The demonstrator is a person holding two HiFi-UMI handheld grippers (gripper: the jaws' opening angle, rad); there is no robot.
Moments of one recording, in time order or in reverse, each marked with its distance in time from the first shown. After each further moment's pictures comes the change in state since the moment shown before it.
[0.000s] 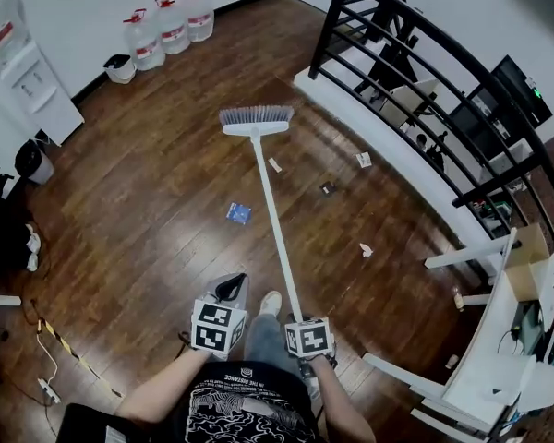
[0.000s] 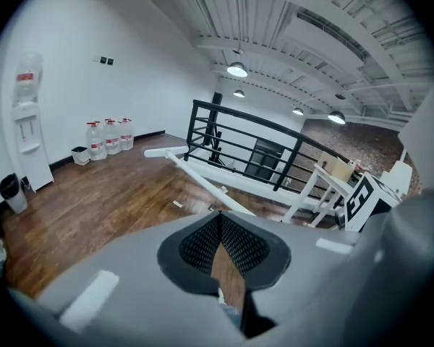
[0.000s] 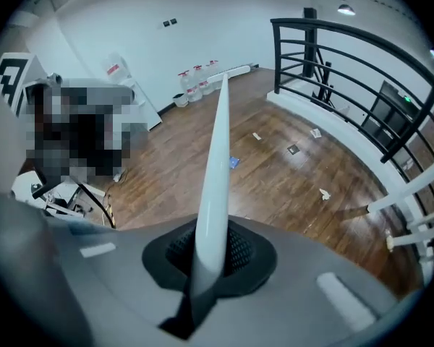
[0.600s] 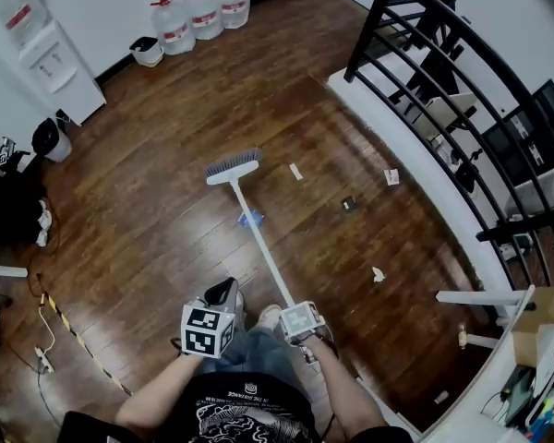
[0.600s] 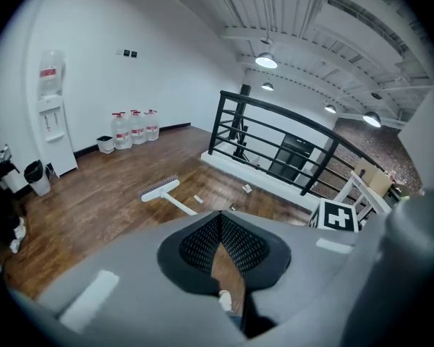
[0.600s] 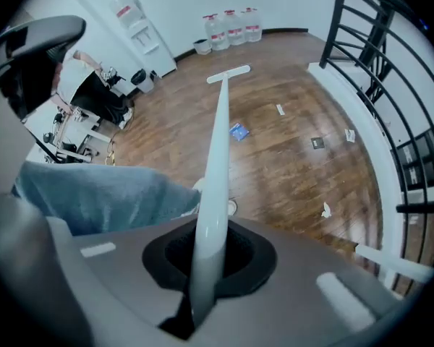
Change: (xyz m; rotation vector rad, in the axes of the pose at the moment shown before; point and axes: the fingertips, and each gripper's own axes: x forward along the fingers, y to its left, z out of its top) left arm 0.076 0.051 0.025 -0.122 0.049 0.190; right arm 0.118 -0.083 0.052 -0.272 0.358 0.094
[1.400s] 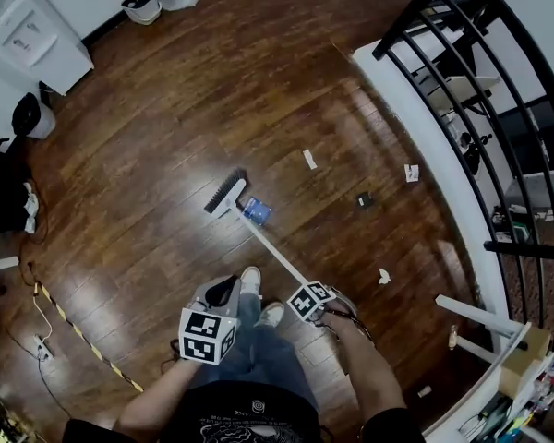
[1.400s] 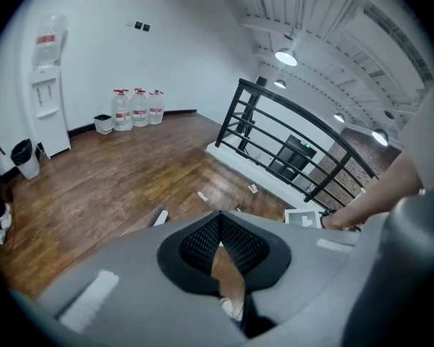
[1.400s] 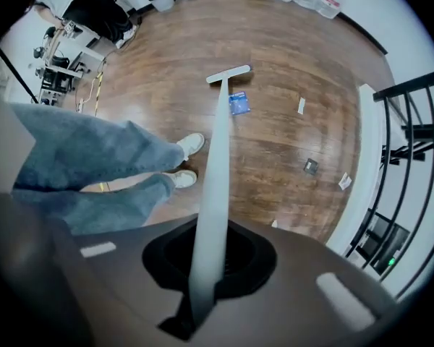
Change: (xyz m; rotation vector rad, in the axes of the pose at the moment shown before) left arm 0.109 0.109 0.058 -0.118 0.087 -0.044; right arm 0.051 -0.124 0.111 -0.402 0.496 -0.210
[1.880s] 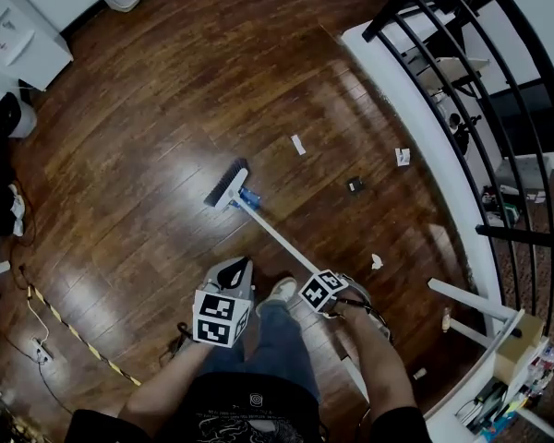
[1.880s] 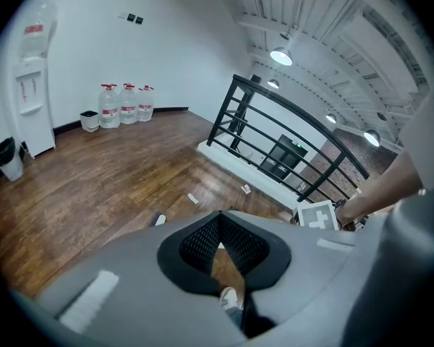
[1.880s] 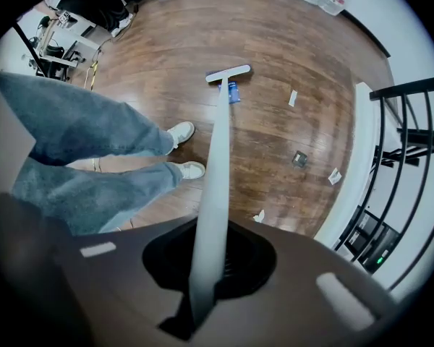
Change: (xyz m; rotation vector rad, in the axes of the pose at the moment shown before) left arm 0.058 -0.011 0.017 0.022 0.010 -0.075; right arm -0.014 -0.043 -0.027 -0.014 0.074 -0.038
